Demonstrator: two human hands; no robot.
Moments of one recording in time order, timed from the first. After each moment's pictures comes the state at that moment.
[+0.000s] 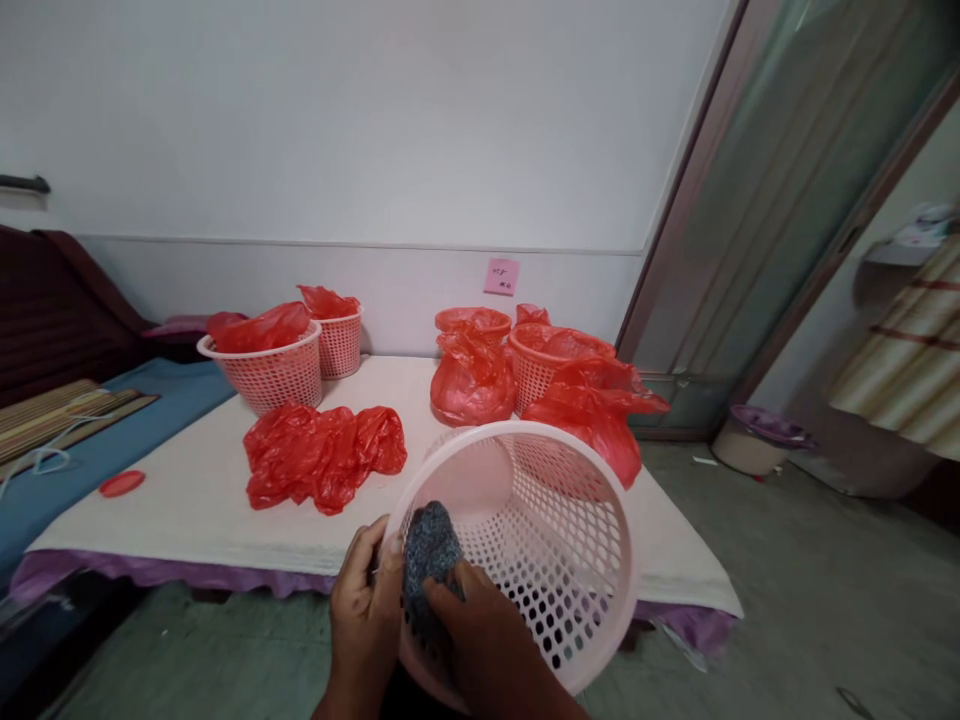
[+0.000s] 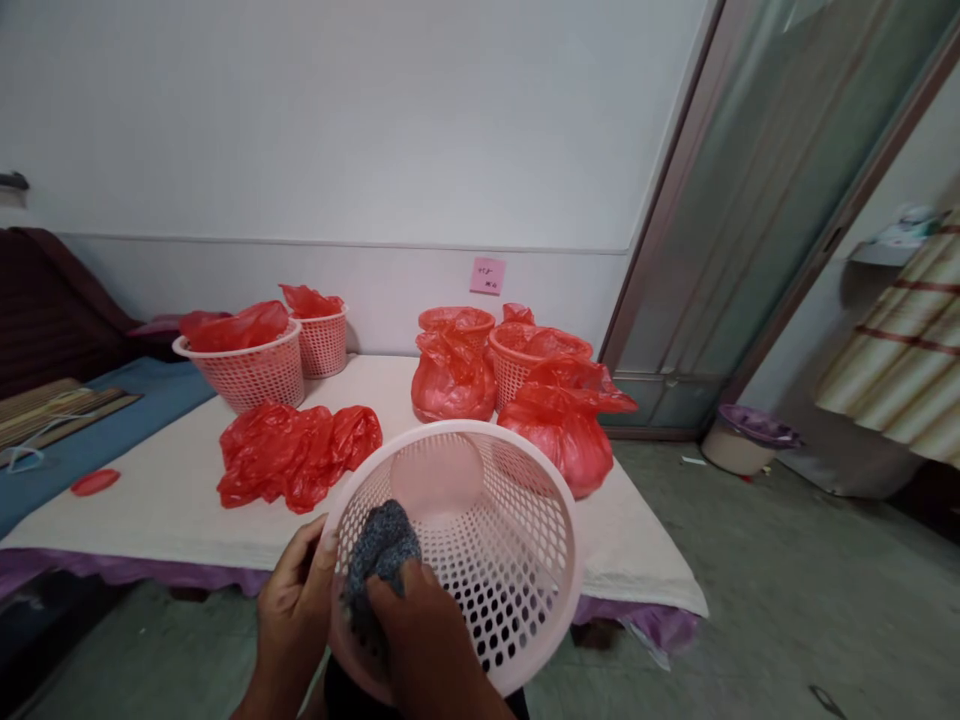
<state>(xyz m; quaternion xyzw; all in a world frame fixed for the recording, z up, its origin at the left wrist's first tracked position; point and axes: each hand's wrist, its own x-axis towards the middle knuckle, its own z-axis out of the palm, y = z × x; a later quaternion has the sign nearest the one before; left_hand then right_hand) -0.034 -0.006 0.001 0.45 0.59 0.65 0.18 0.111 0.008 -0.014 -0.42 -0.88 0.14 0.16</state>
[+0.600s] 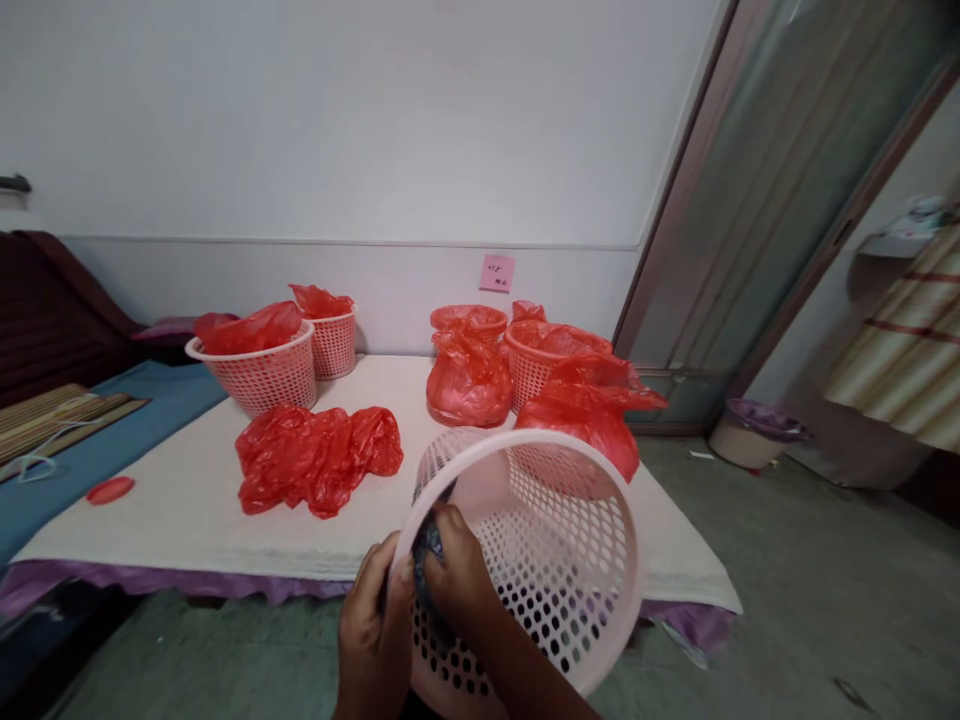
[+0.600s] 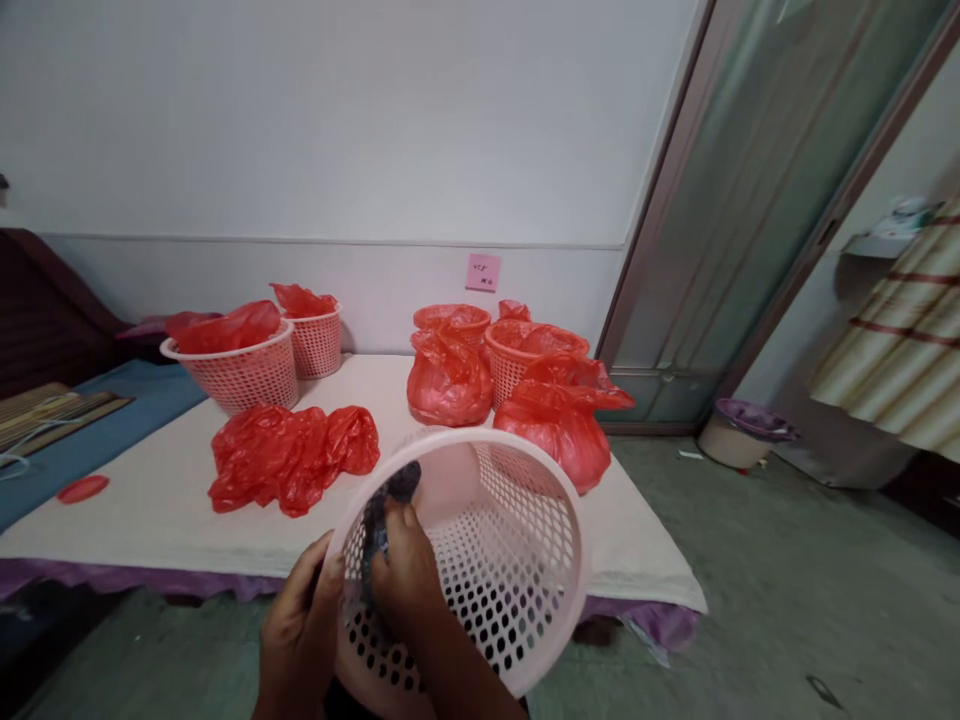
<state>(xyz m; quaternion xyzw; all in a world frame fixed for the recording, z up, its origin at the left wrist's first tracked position) -0.018 -0.012 -0.016 0.46 0.59 0.64 0.17 0.075 0.070 -0.026 -0.45 -0.79 0.25 0.33</state>
